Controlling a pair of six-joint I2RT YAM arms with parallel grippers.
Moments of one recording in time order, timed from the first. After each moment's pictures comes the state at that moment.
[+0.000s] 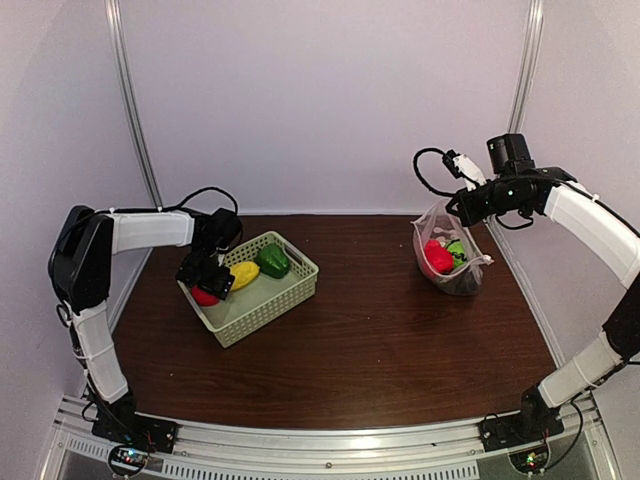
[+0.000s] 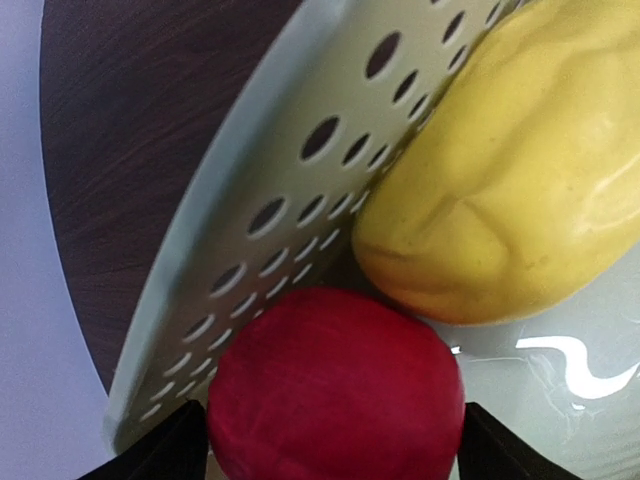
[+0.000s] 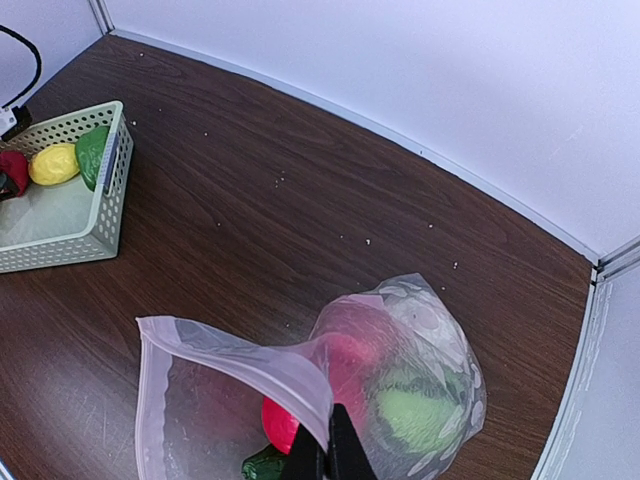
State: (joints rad) left arm -0.46 1.90 1.35 -0.88 -0.40 -0.21; right arm 0.26 1.44 1.43 -0.68 -0.18 -0.22
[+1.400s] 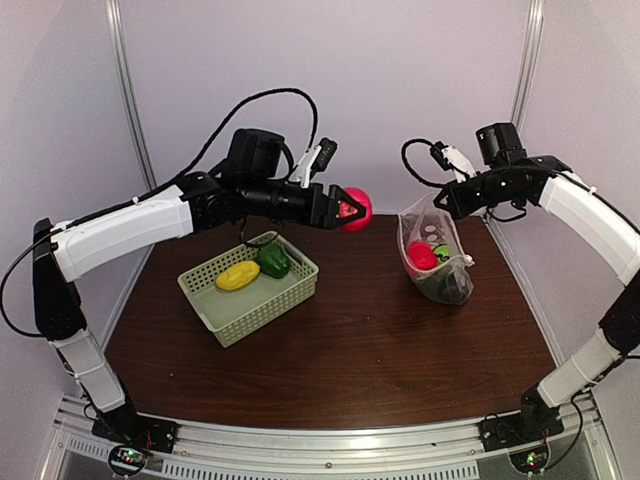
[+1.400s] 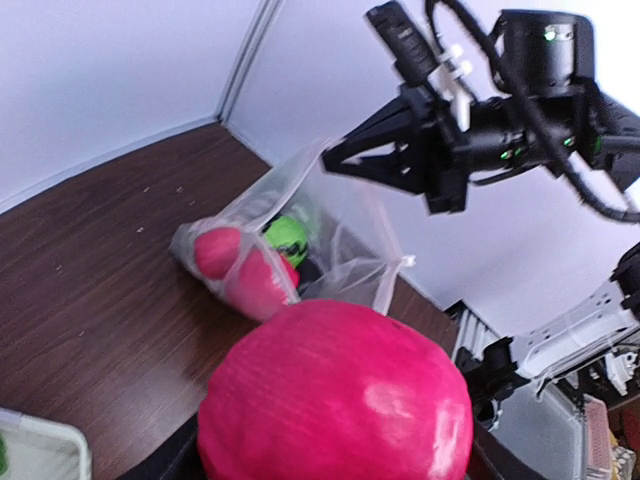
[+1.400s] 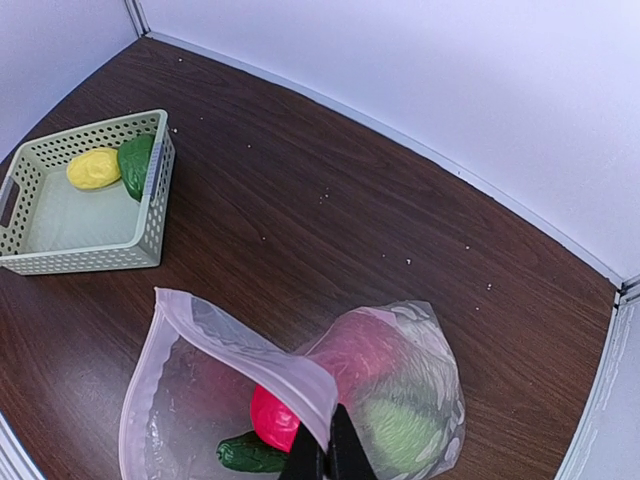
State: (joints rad) left arm -0.86 1.71 1.63 -0.30 0.36 -0.39; right arm 0.34 1.48 1.54 -0.75 -0.19 -0.19
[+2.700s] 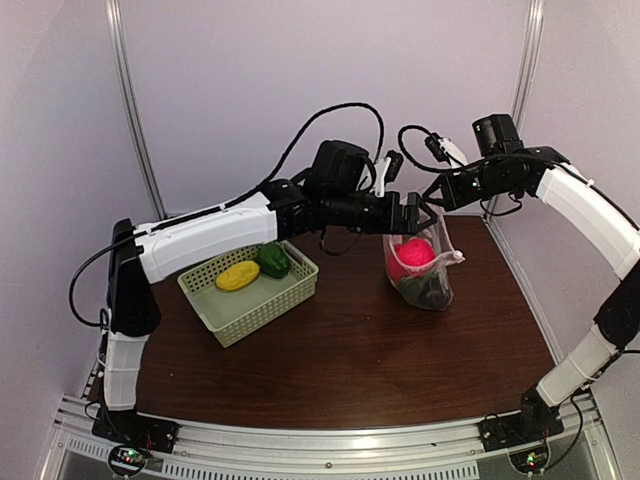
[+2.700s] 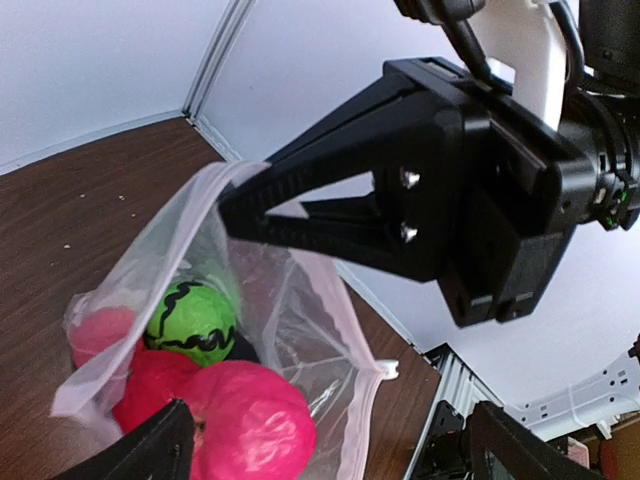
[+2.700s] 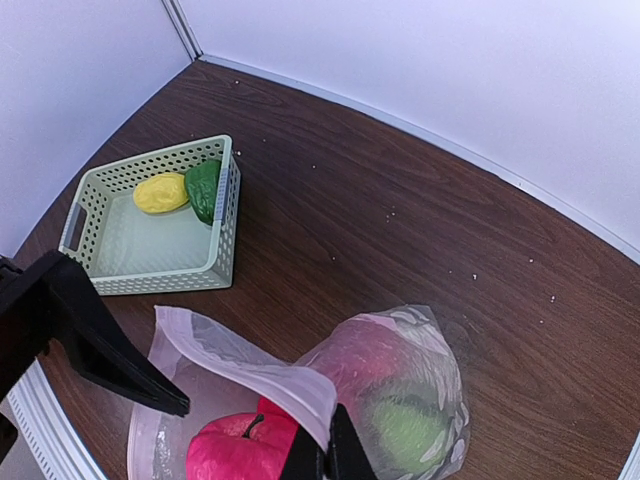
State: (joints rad) left arm -1.02 2.16 2.13 -0.30 0.25 -0.55; right arm 0.35 1.52 1.63 -0.79 -0.33 -0.08
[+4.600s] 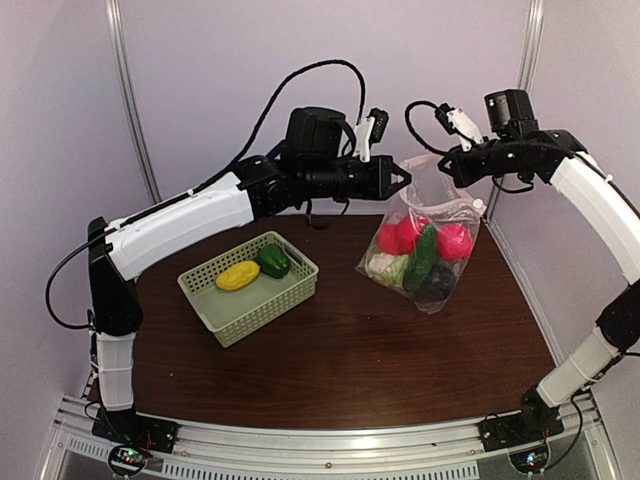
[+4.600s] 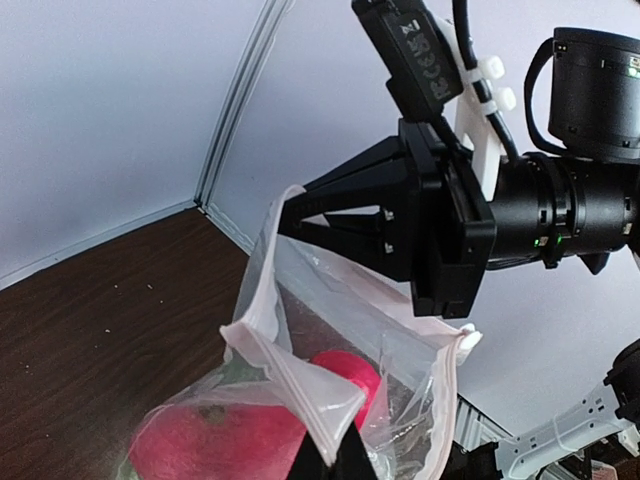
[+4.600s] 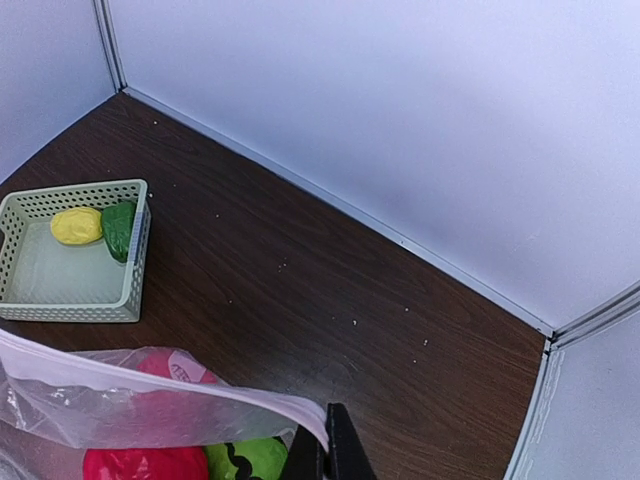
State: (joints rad) left arm -1.01 2.04 2.15 -0.29 0.16 -0.45; right arm 0.37 1.51 1.78 -0.81 -0.07 -0.21
